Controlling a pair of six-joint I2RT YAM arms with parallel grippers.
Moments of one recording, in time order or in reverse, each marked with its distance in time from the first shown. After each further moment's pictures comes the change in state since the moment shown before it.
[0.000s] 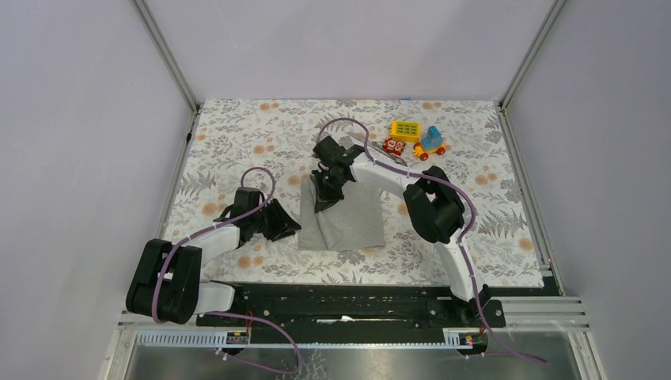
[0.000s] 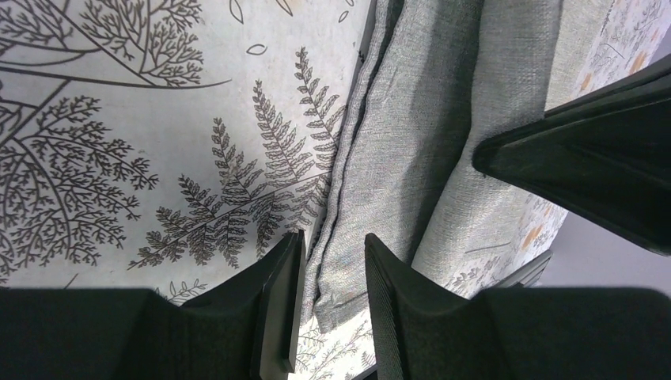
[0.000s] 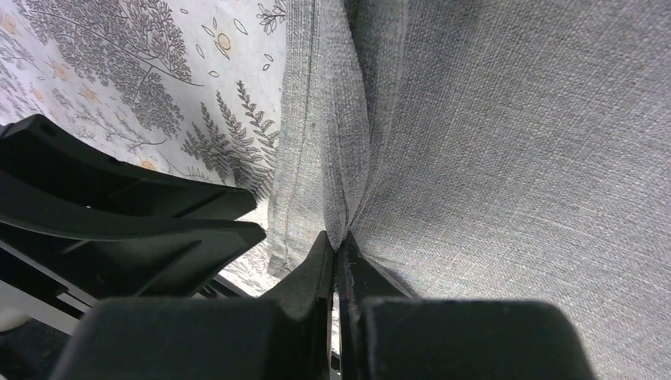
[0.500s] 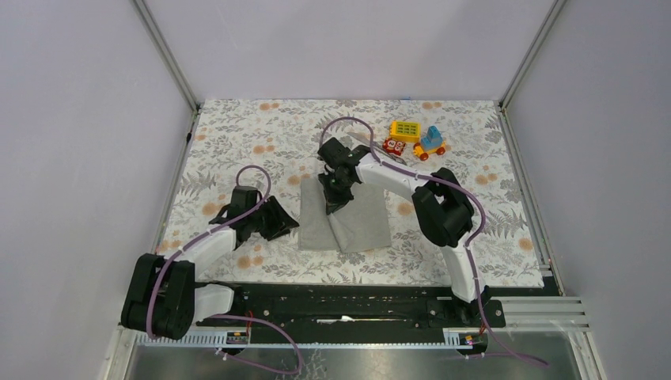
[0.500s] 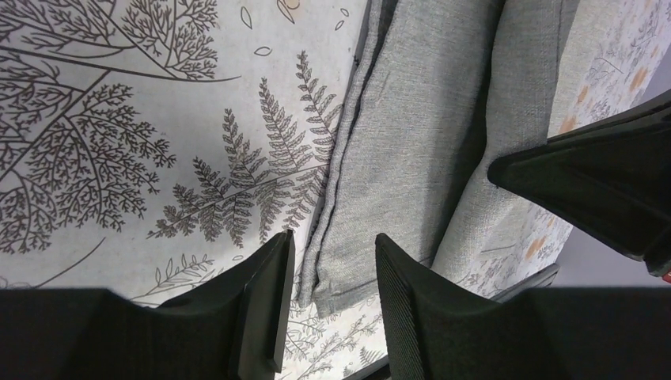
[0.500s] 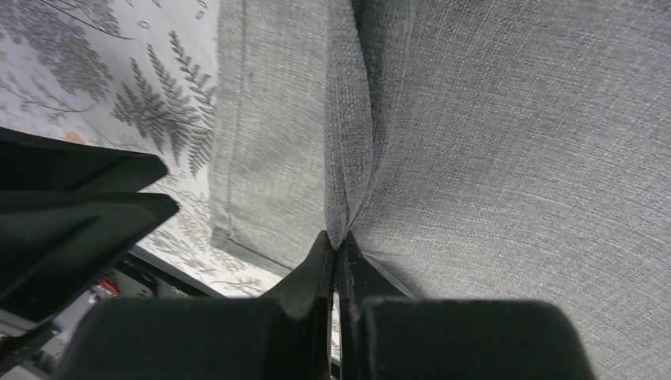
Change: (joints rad) left arm 0.000 -0.108 0.021 -0.114 -0.058 0.005; right arm -0.001 -0.090 -0.086 -0.066 0.094 -0.113
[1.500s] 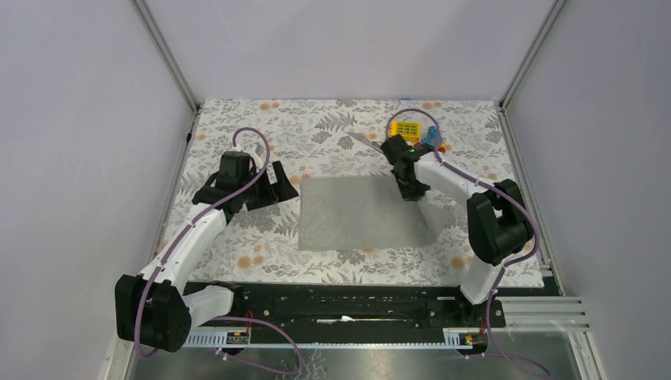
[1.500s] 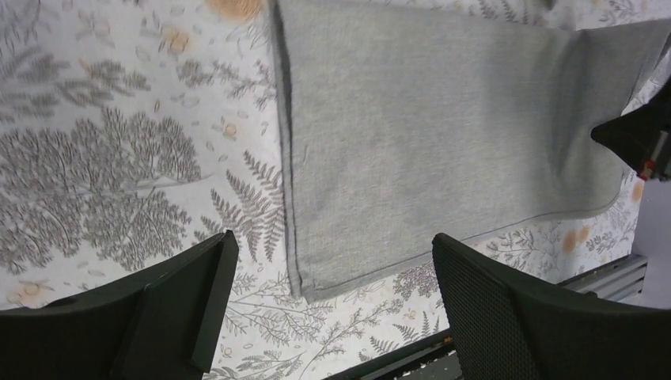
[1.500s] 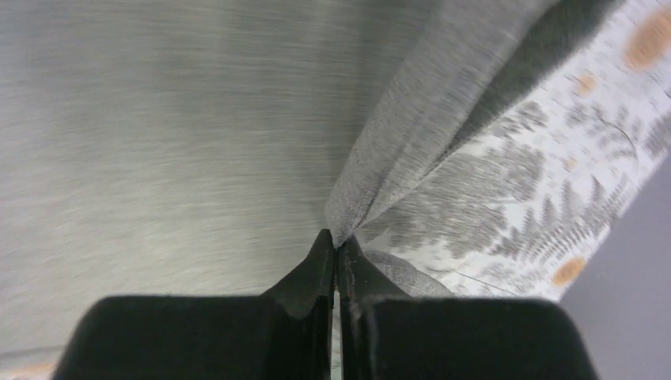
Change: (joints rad) left arm -0.013 -0.050 0.437 -0.382 -0.094 0.317; right arm -0.333 -0.362 -0.424 -0.081 0.639 -0.312
